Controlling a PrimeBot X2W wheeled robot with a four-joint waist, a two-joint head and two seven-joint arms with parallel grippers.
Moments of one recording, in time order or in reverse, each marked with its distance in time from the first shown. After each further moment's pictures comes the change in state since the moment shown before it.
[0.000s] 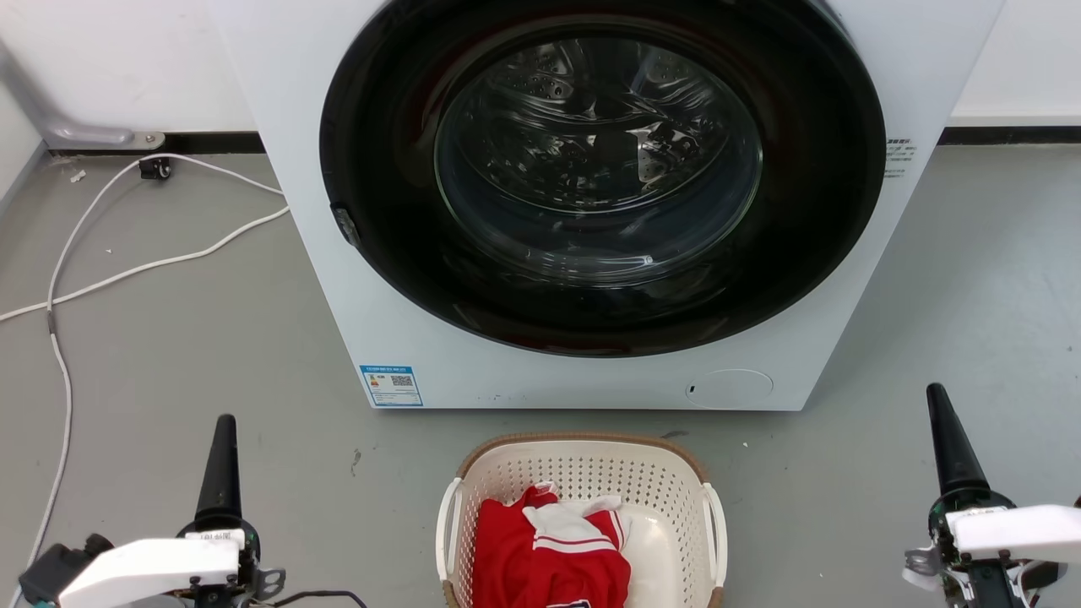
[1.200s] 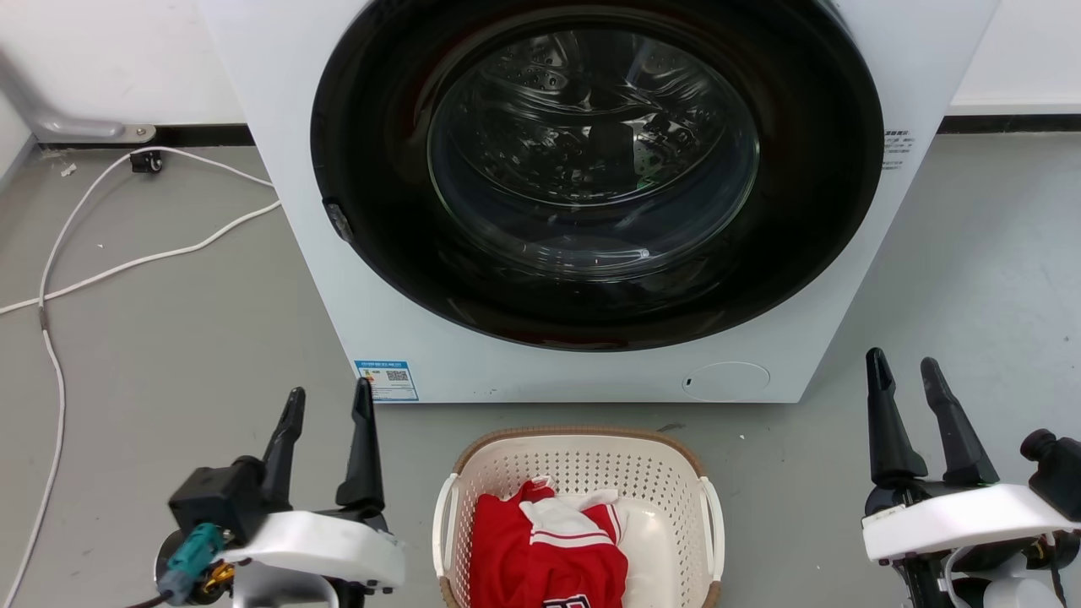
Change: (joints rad) left arm 0.035 0.139 -0.393 -0.265 0.841 0.272 -0.114; right arm 0.007 0.000 0.110 -0.157 -0.747 0.000 -0.114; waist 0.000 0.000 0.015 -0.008
